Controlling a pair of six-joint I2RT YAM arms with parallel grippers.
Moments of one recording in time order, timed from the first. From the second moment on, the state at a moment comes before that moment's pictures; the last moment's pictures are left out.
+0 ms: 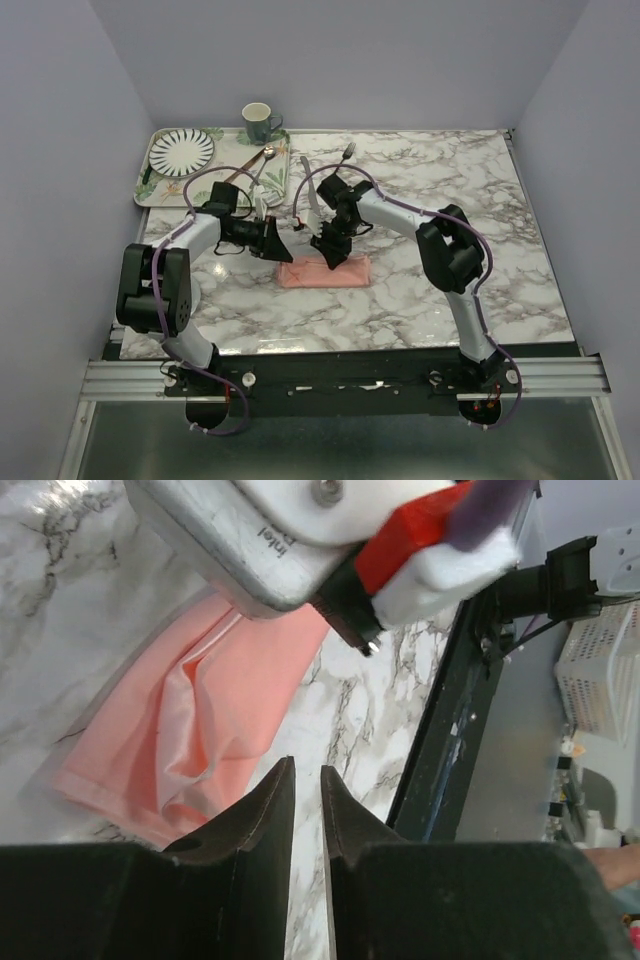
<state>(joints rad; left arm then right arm) -0.10 1.62 0.98 -0.55 1.10 0.21 0.70 2.20 1.71 -0.89 -0.51 -0.69</state>
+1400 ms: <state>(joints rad) -0.09 1.98 1.02 -0.41 1.01 -0.17 0.62 1.87 1.47 -0.93 -0.71 -0.44</state>
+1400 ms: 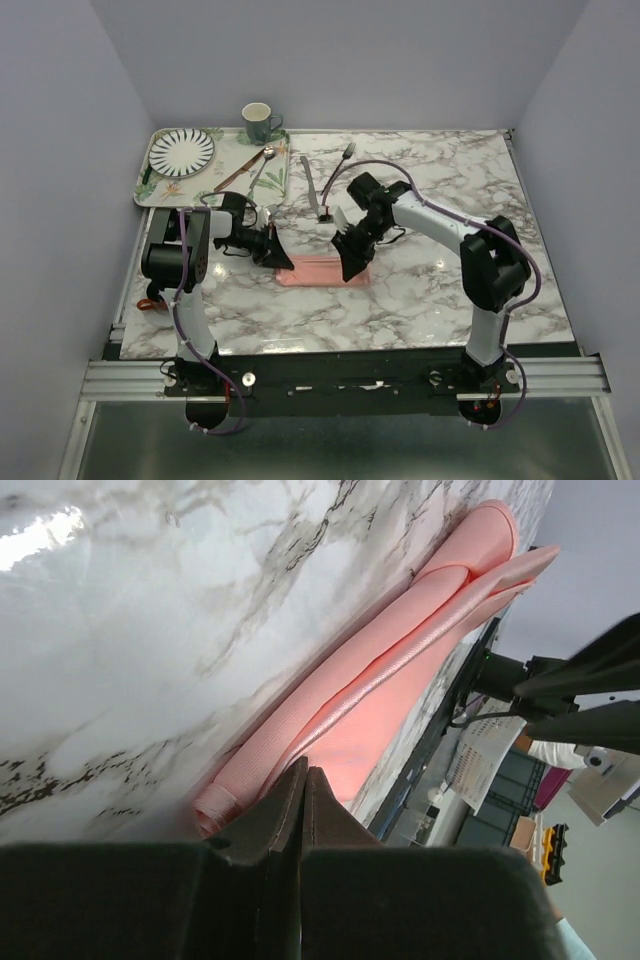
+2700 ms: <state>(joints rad) -0.34 1.90 1.07 -0.49 1.15 0.02 0.42 2.18 1.52 -0.90 -0.82 -0.21</state>
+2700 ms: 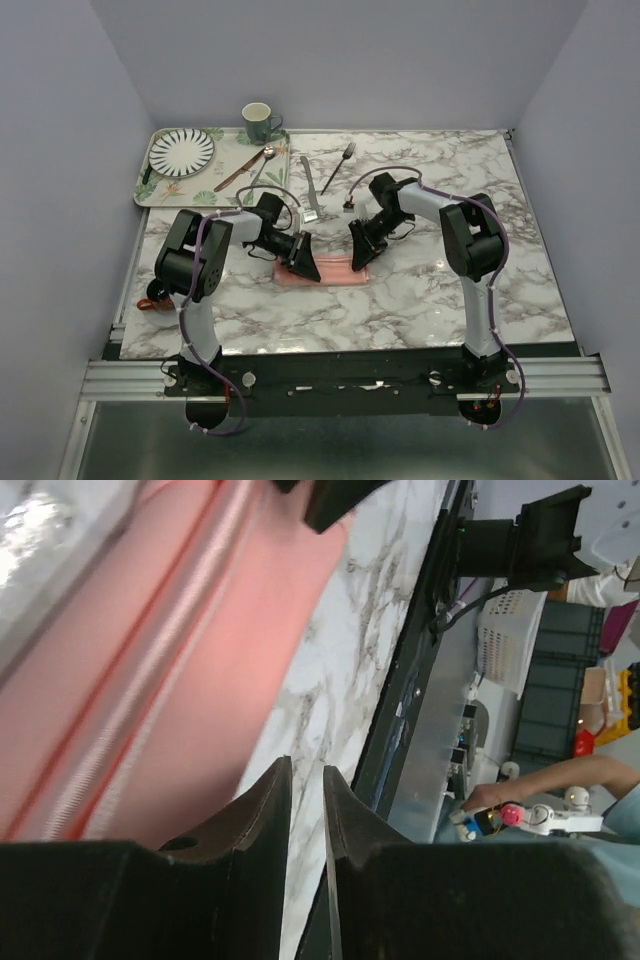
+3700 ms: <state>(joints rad) -0.27 2.09 1.04 -0.41 1.19 -0.12 0.54 2.13 1.42 -0.63 -1.03 0.16</state>
